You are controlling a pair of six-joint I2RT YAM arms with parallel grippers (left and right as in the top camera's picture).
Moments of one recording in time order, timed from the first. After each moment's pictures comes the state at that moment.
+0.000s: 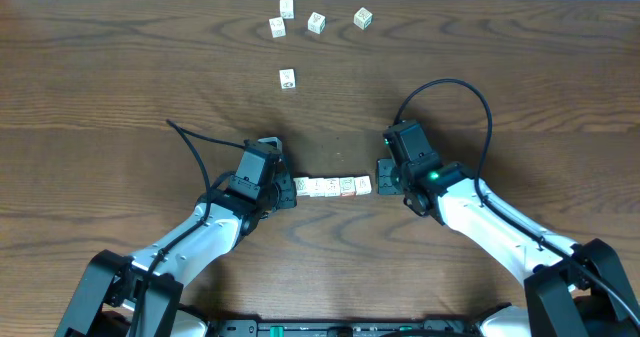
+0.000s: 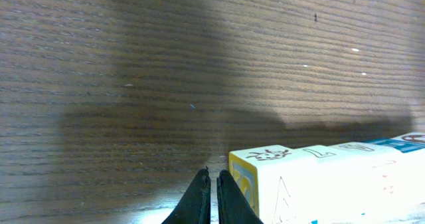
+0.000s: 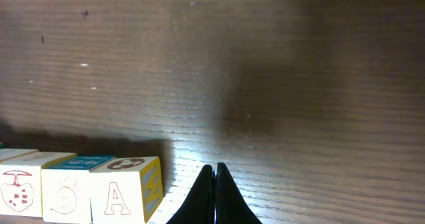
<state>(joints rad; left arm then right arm) -0.42 1.48 0.57 -0.08 0.12 -0.54 0.49 1.55 0.81 -0.35 0.07 0.45</state>
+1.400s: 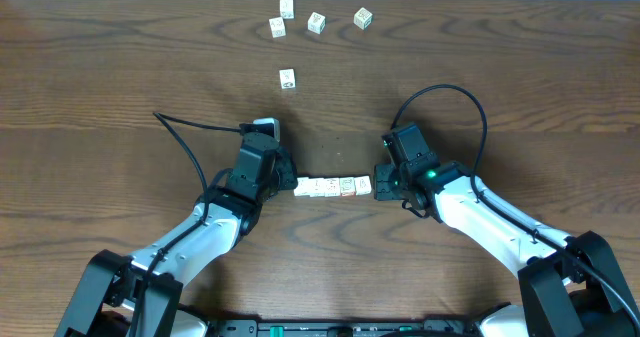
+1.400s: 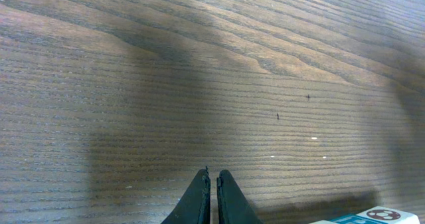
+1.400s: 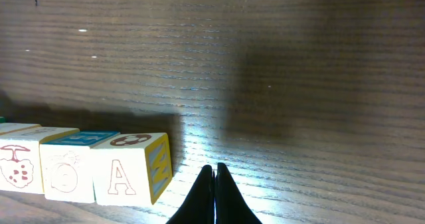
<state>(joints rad) -0.41 1.48 0.56 0.14 0.02 -0.52 0.49 1.58 0.81 -0.39 -0.01 0.47</state>
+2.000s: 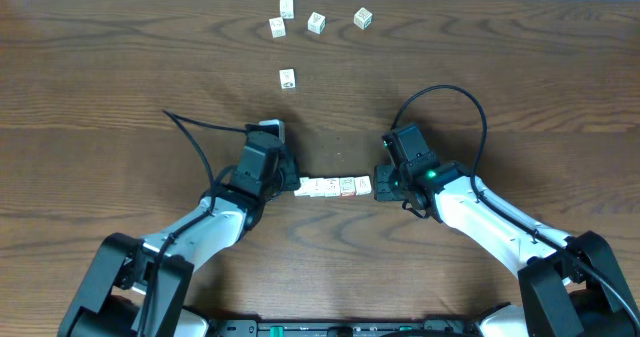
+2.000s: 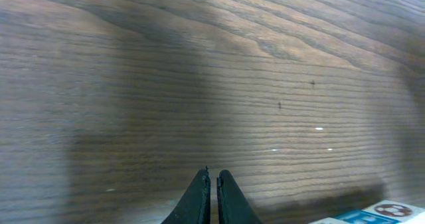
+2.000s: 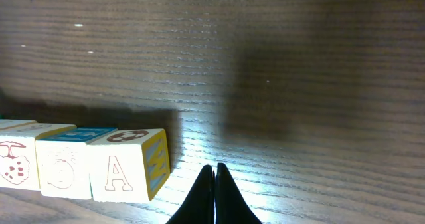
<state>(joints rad) -0.41 1.56 0.58 0.16 0.08 -0.52 0.49 1.58 0.81 -0.40 -0.01 0.47</state>
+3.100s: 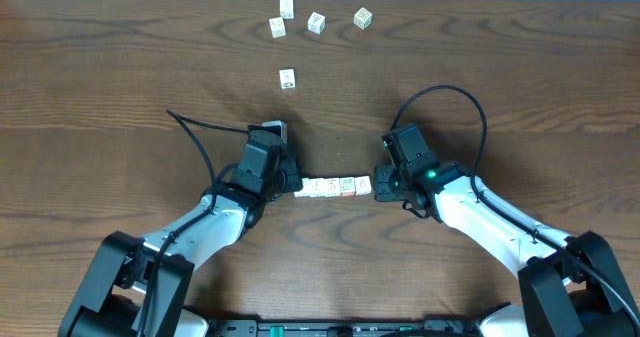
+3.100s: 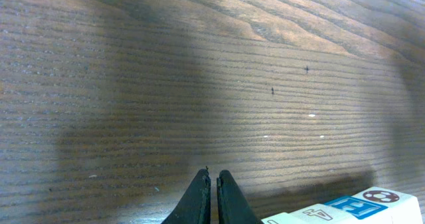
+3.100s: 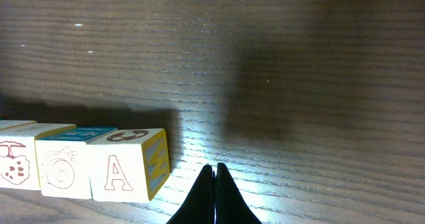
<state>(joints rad) -0.42 1.56 0.60 0.11 0.11 -0.54 0.49 1.58 0.81 -0.40 -0.01 0.47</state>
